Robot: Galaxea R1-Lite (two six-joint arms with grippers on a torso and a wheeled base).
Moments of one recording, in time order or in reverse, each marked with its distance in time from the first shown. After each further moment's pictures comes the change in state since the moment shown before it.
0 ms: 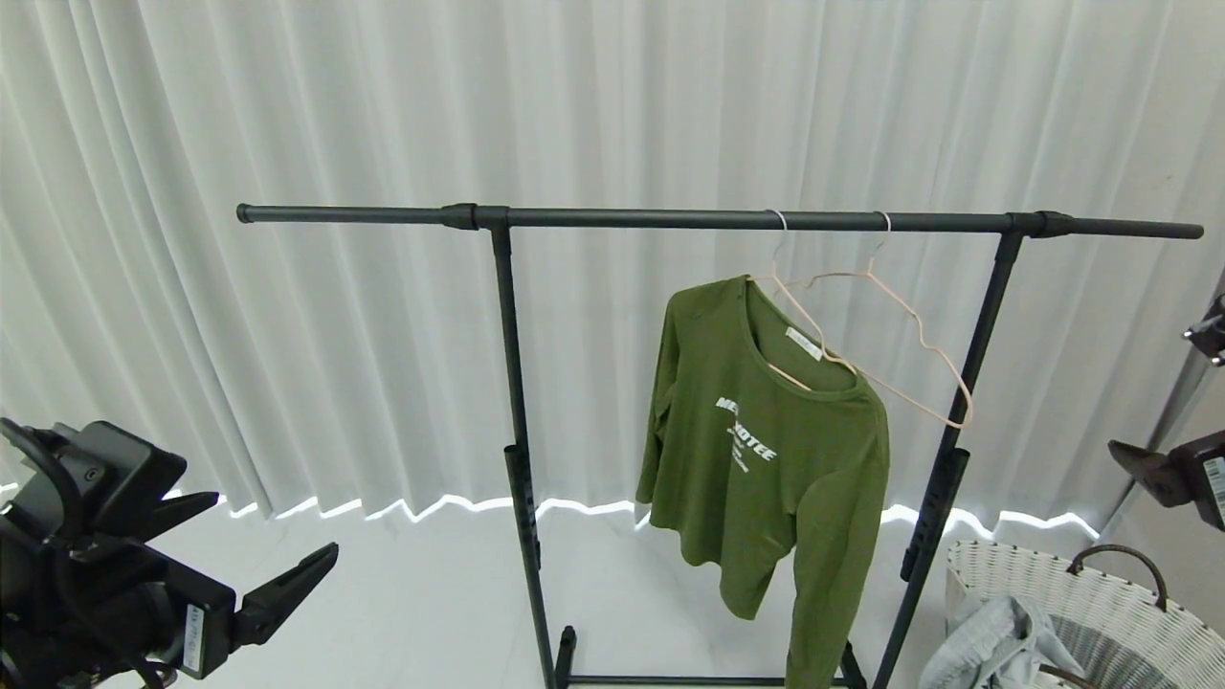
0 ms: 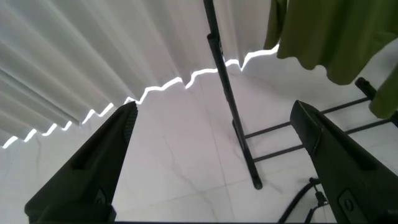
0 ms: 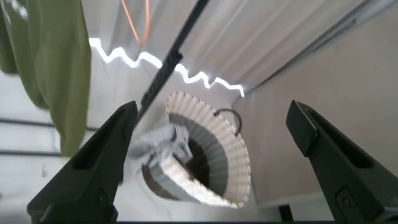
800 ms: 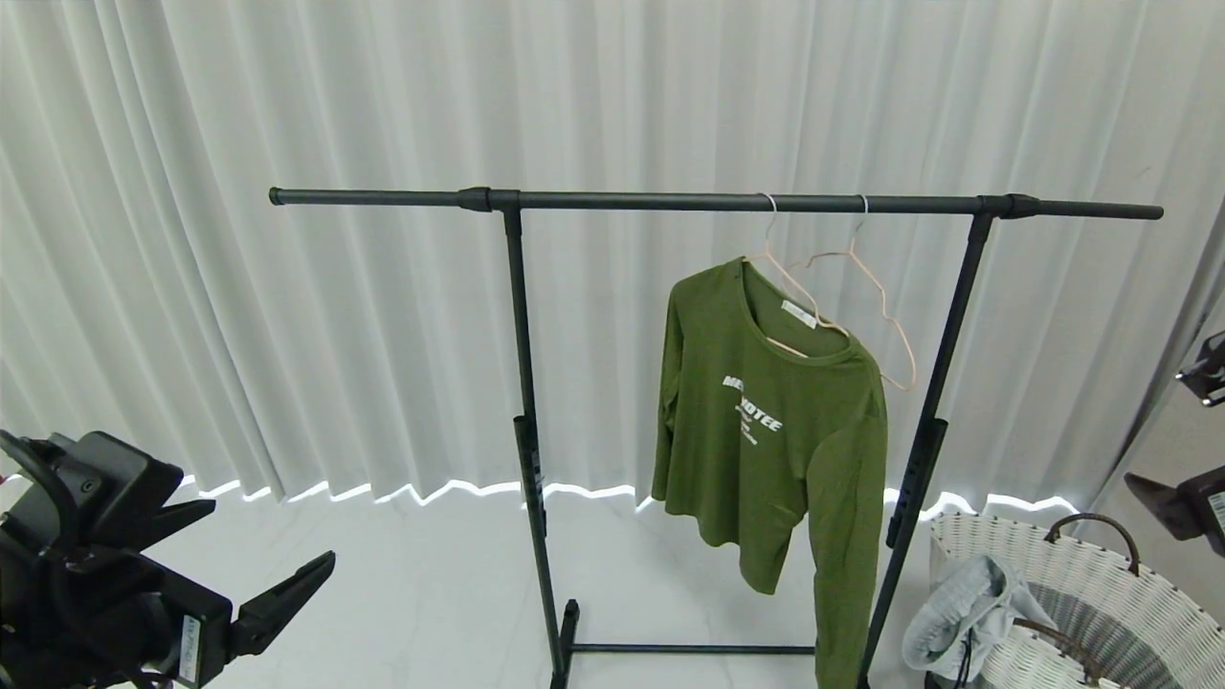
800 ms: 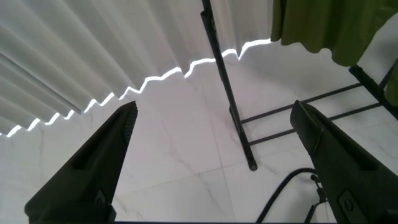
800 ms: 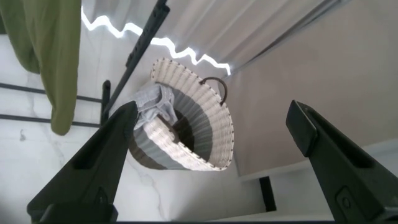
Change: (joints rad) left arm 0.003 -0.009 0.018 0.001 -0.002 0.006; right arm -0.050 -0.010 0.073 -0.024 0.000 -0.055
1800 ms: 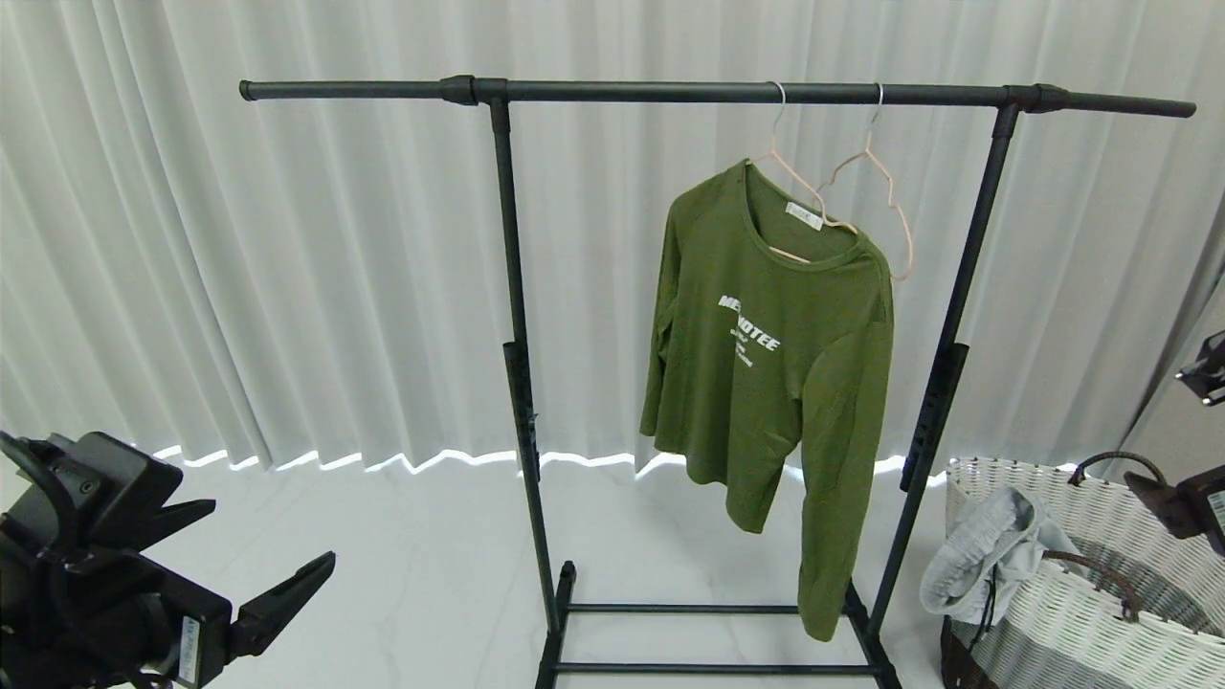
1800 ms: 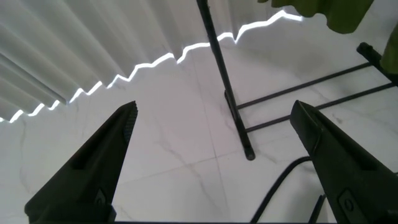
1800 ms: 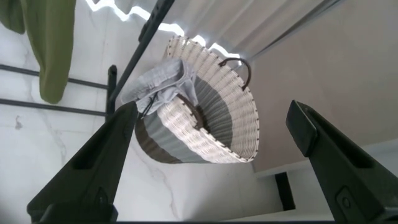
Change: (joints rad) left arm -0.004 -0.007 0.000 0.000 0.000 0.000; right arm 0.000 0.000 0.004 -0.016 -0.002 -0.001
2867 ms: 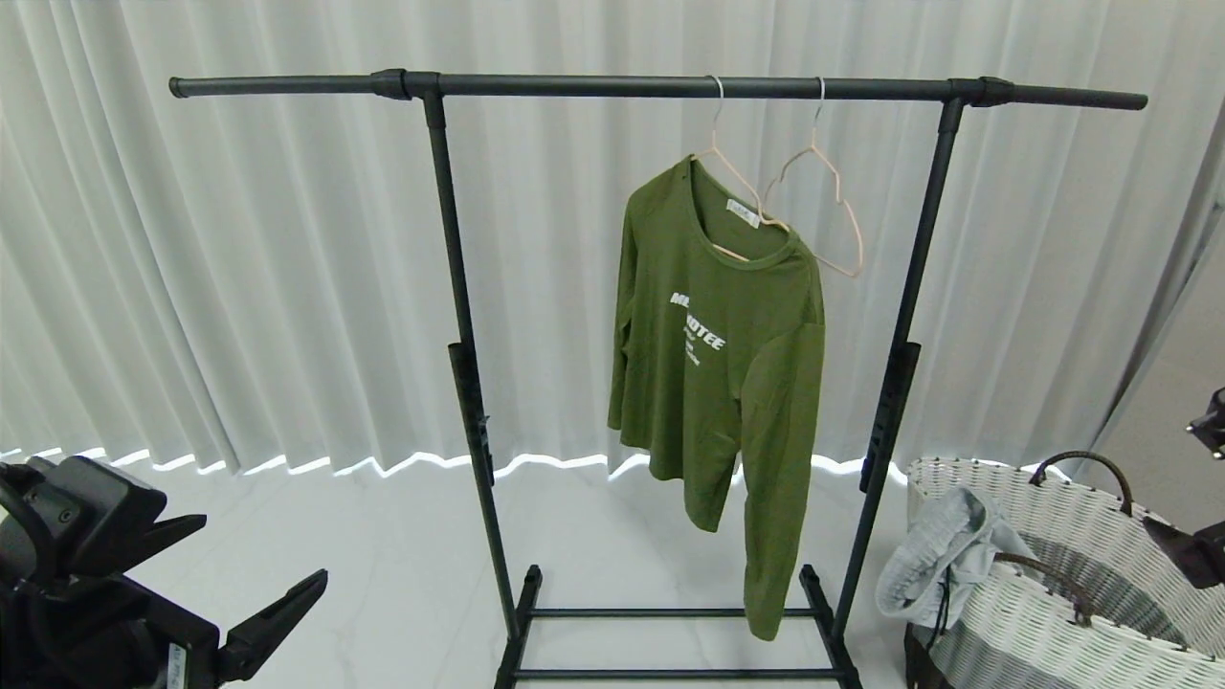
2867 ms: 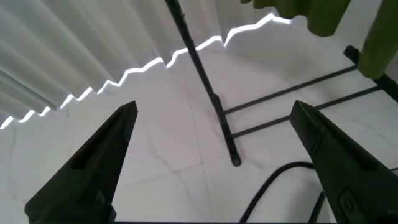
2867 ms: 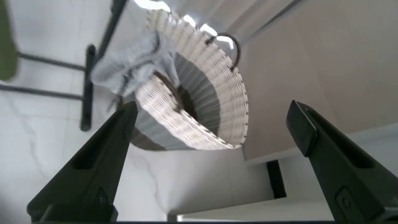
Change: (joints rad) left arm -0.003 -0.042 0.039 0.000 0.001 0.005; right arm -0.028 -0.051 0.109 -0.006 -0.001 -0.010
